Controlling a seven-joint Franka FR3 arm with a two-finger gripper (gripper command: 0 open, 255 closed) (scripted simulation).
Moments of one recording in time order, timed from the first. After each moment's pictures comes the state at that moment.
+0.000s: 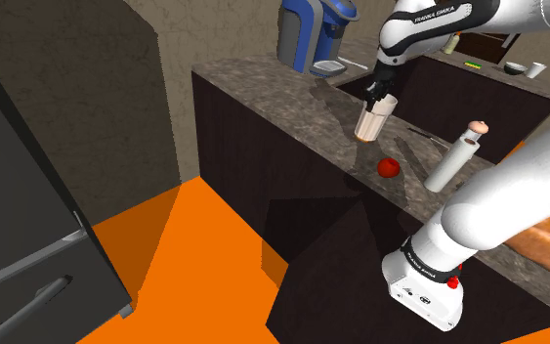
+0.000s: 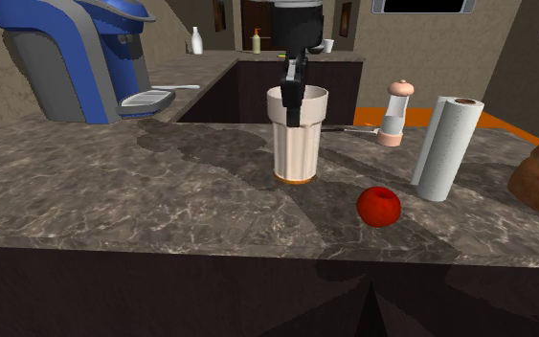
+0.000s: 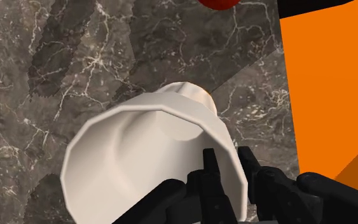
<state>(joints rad) -0.10 -0.20 -0.45 -2.25 -0.19 2.09 -0.32</state>
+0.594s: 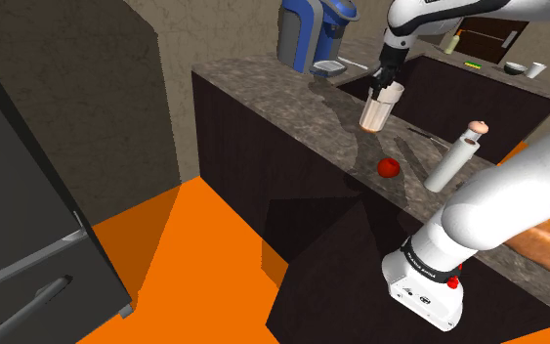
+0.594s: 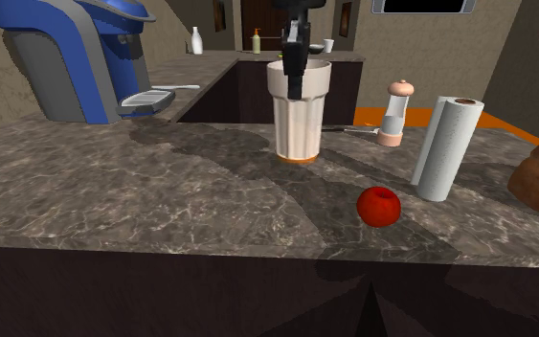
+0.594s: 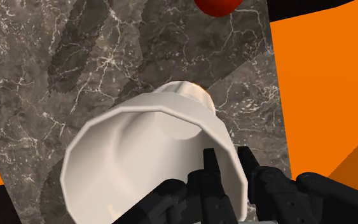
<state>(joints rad) -0.10 -0.24 -0.43 -2.16 -0.20 1.96 -0.32</state>
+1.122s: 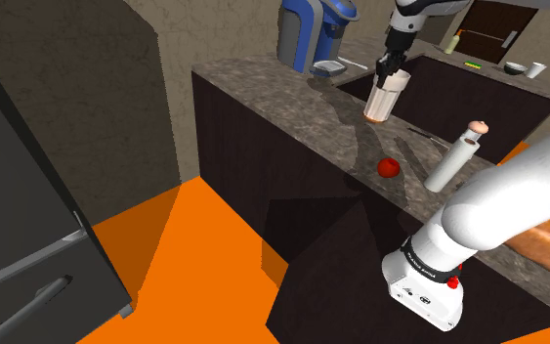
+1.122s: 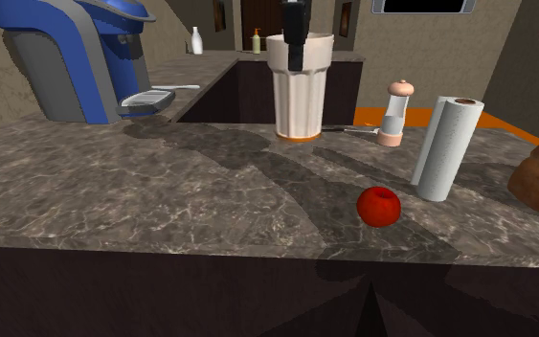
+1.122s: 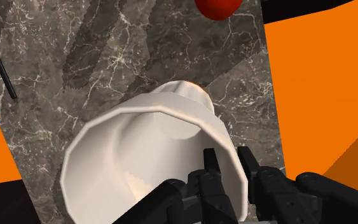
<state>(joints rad) -0.10 -0.25 -0.42 -2.06 -0.19 1.85 -0.33</state>
